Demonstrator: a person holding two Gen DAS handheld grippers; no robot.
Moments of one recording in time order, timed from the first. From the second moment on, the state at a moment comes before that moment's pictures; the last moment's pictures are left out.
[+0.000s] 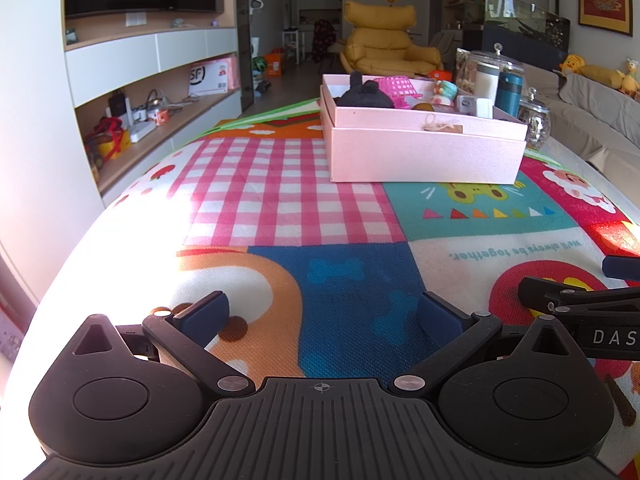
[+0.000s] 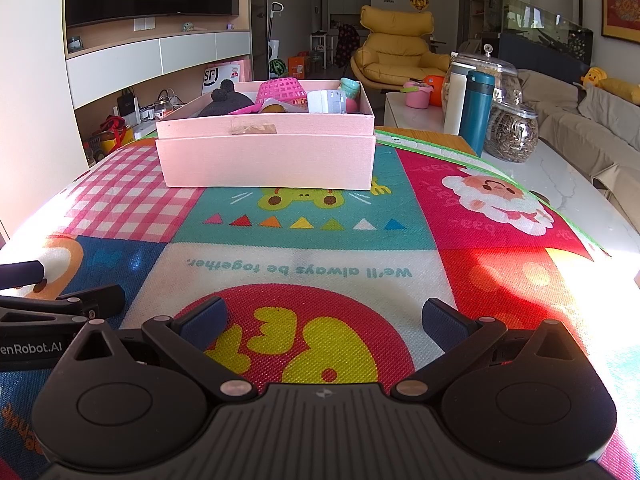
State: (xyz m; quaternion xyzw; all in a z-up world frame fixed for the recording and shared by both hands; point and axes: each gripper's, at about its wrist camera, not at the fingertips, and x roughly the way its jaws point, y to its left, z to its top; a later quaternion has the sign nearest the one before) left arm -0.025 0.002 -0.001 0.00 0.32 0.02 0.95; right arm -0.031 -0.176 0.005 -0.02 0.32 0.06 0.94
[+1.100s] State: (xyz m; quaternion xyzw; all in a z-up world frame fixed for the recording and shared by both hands) left arm -0.026 0.004 -0.001 0.00 0.32 0.01 0.95; right arm -0.031 -0.176 0.004 -0.02 0.32 0.06 0.94
